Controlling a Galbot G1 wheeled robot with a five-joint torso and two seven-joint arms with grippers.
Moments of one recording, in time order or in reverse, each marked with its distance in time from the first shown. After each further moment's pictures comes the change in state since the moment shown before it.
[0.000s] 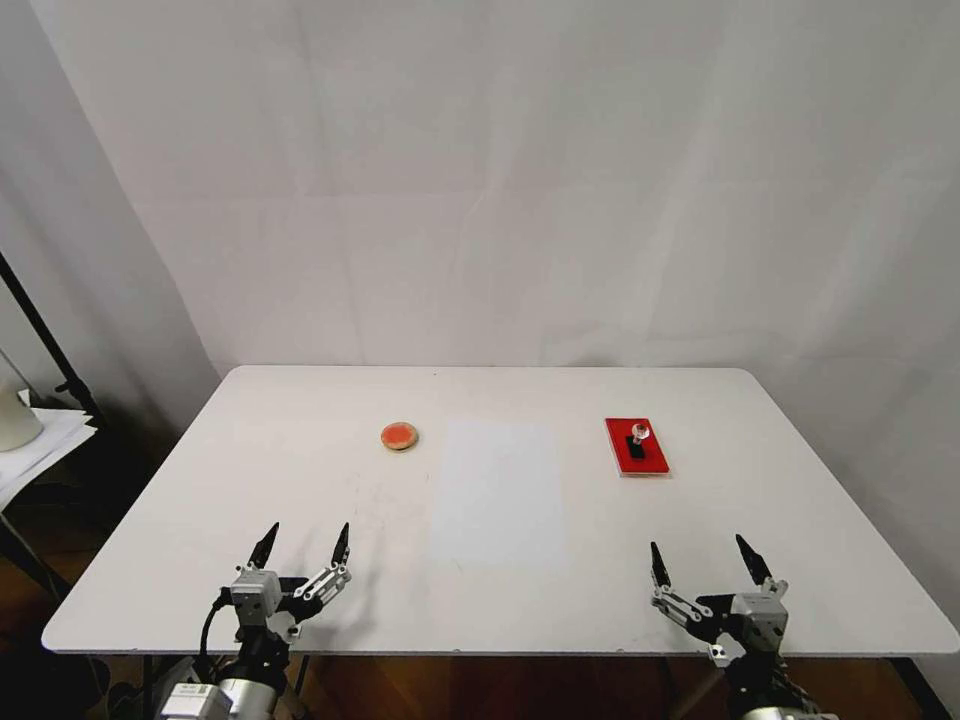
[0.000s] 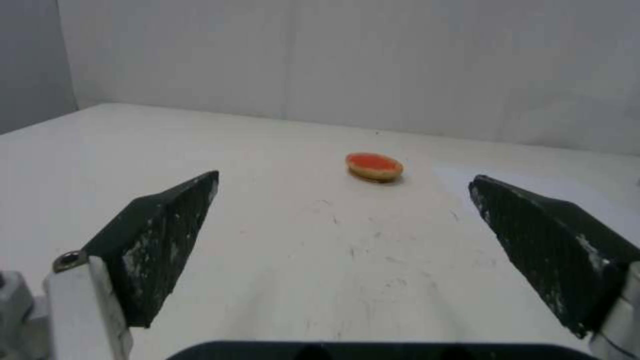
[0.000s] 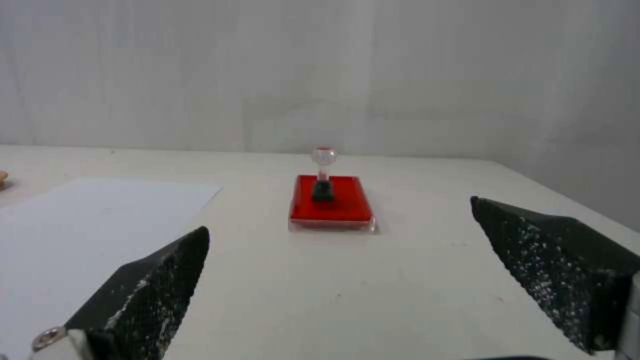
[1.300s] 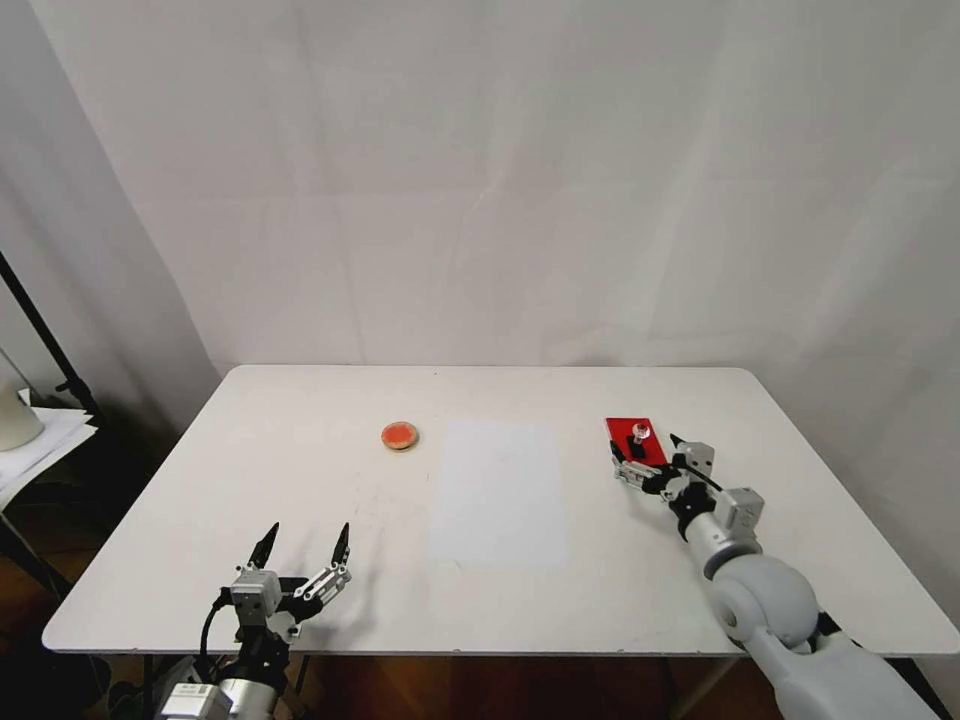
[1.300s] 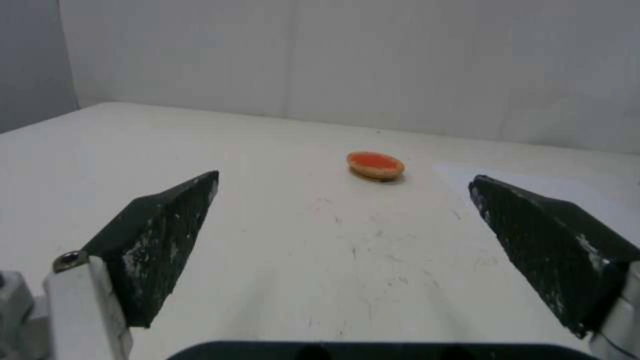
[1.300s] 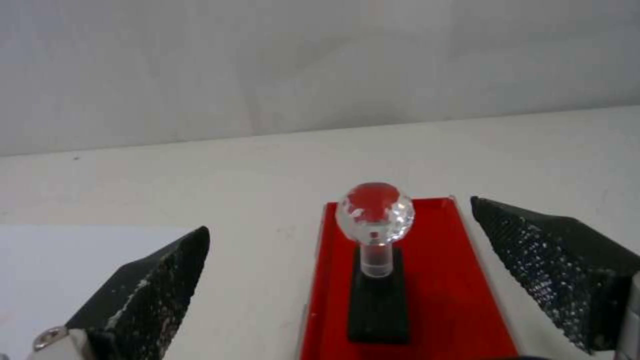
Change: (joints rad) left arm 0.000 0.000 0.000 0.000 0.000 0.000 0.000; right arm 0.811 -0.220 -0.281 -0.482 0.519 -0.301 -0.061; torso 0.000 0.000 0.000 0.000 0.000
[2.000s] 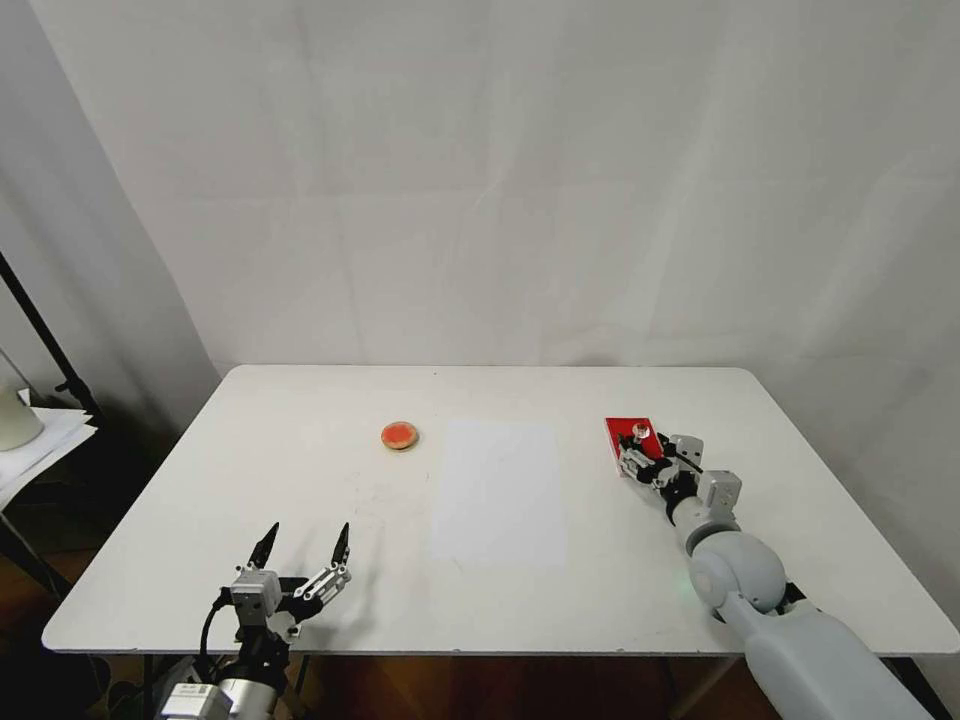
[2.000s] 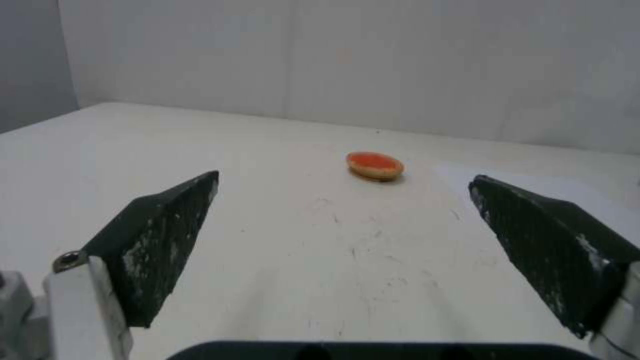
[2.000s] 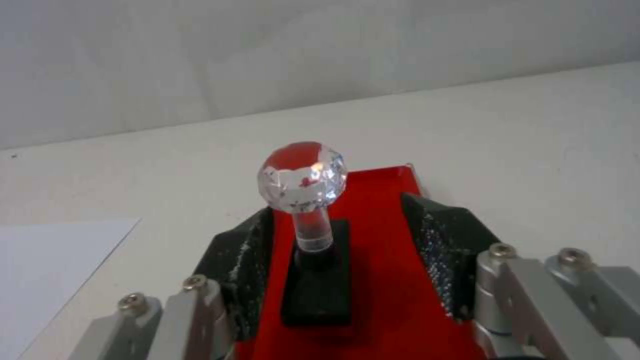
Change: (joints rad) left arm 0.000 0.000 0.000 0.000 0.000 0.000 0.000; right arm 0.020 0.015 -0.011 -0.050 0.036 -0.006 0.054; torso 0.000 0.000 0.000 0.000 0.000
